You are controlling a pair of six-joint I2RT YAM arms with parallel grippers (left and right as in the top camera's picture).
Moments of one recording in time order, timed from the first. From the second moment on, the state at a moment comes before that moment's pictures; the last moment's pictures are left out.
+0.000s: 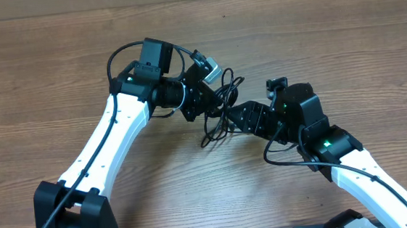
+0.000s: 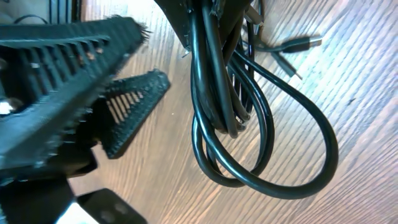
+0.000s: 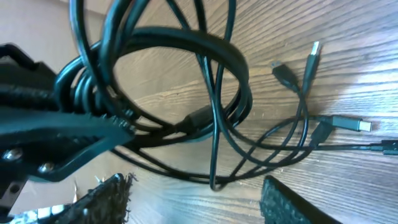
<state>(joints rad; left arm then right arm) -0.35 1.68 1.33 -0.73 0.80 0.42 0.43 1.19 0.71 -0.19 -0.45 0.89</state>
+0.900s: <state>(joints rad) -0.35 1.68 1.33 -0.84 0.84 0.51 0.32 1.19 0.71 0.02 -0.51 1.18</state>
